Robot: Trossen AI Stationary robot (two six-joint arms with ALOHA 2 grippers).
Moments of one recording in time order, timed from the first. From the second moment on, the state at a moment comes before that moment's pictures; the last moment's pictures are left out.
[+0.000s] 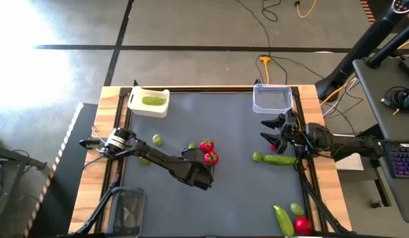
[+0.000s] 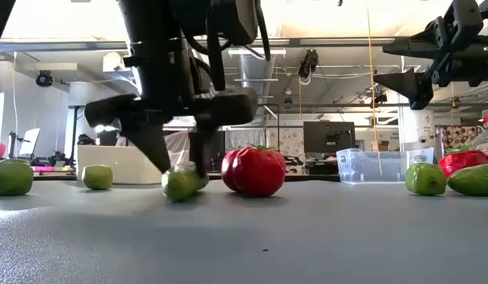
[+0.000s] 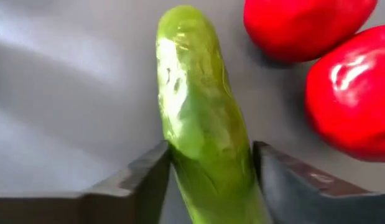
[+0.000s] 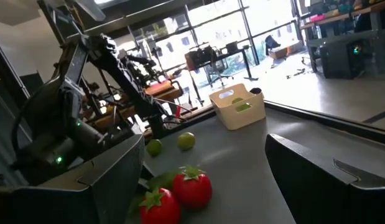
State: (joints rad) left arm -0.35 2.08 1.48 -1.02 -0.52 -1.73; right arm -0.09 0.11 0.03 0.17 0.13 0.34
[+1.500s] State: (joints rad) left arm 0.89 1.64 1.25 -1.18 -0.22 0.70; right arm -0.09 0.57 0.42 0.06 0.07 0.30
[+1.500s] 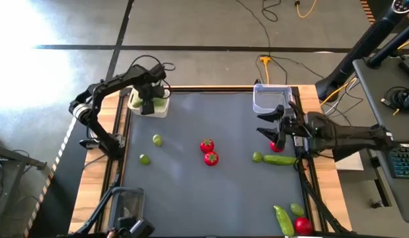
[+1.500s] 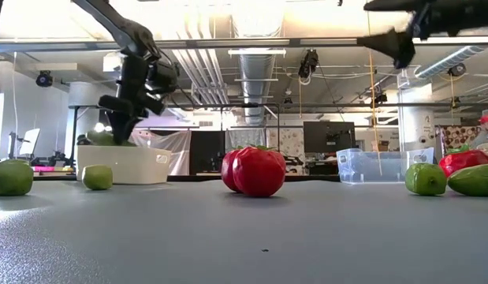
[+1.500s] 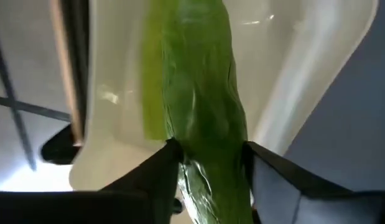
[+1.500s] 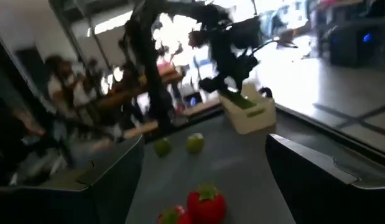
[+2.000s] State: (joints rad) left arm 0.85 1.37 1.26 -1.15 0.11 0.37; right arm -0.09 0.86 0.92 -0.58 -0.10 0.33
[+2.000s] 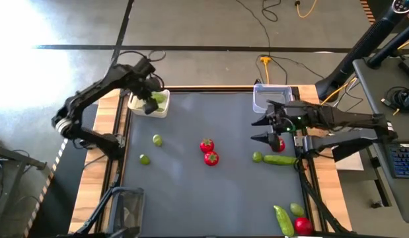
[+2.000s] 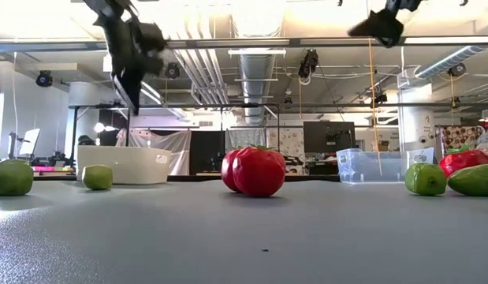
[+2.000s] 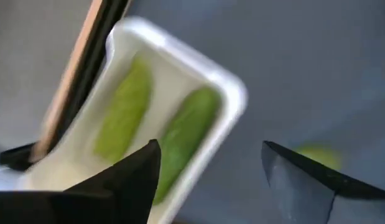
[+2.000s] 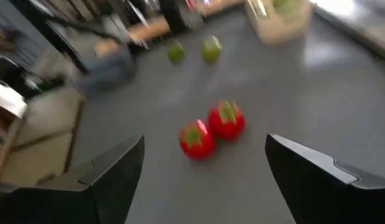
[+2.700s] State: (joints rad) left arm 0.14 0.86 0.93 -0.76 0.12 -0.31; right arm 0.05 1.29 0.85 -1.14 0.02 0.27
